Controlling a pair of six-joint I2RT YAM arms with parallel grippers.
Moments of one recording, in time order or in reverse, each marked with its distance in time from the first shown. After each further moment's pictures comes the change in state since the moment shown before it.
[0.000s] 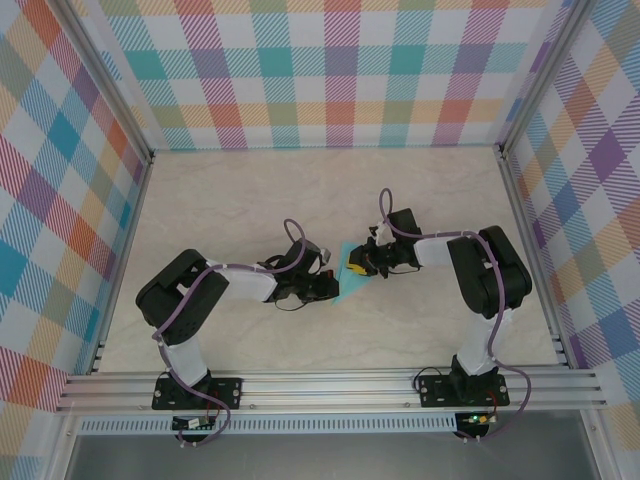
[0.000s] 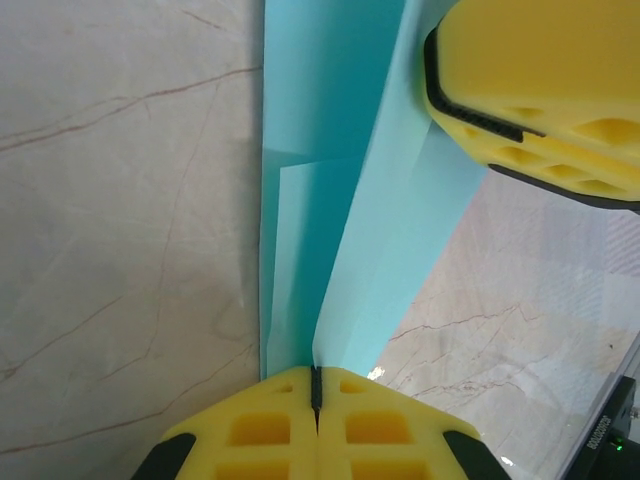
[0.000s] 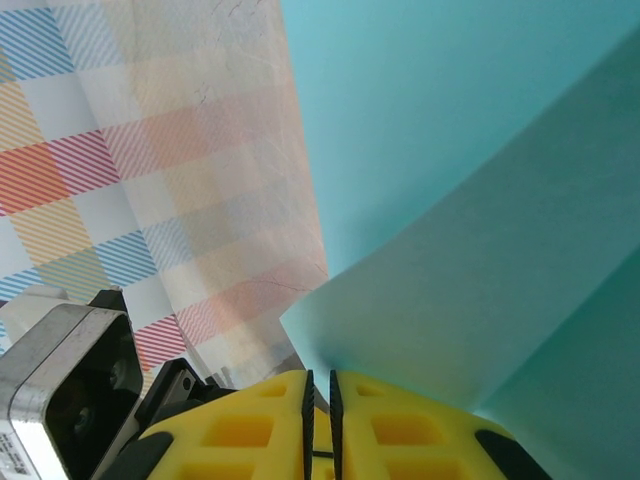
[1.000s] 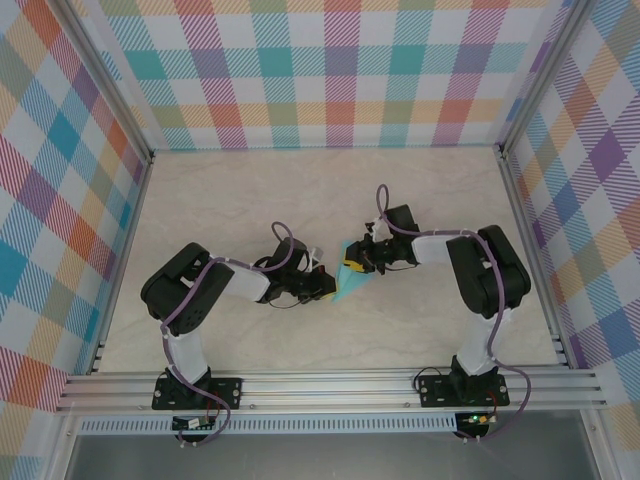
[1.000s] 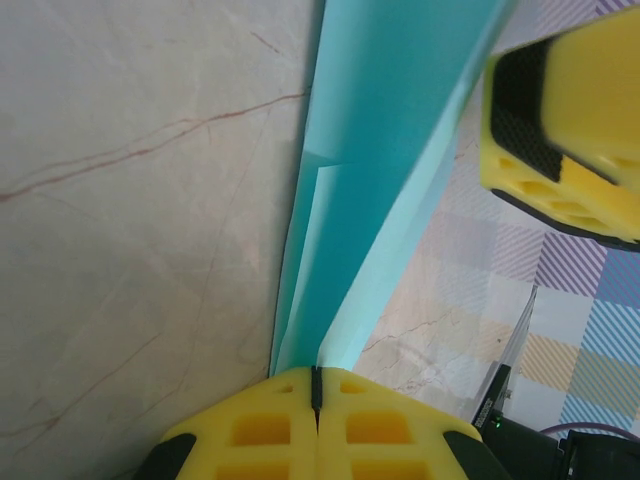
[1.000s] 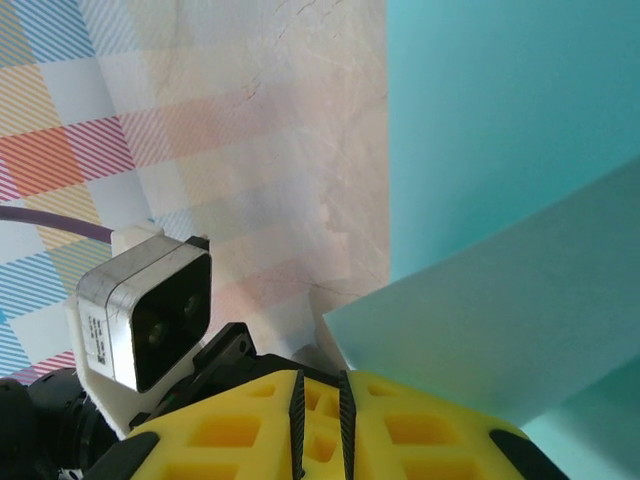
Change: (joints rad) left arm 0.090 0.060 -0.080 0.245 0.203 -0.151; right arm 0.017 0.009 0.041 -0.006 -0.020 -0.011
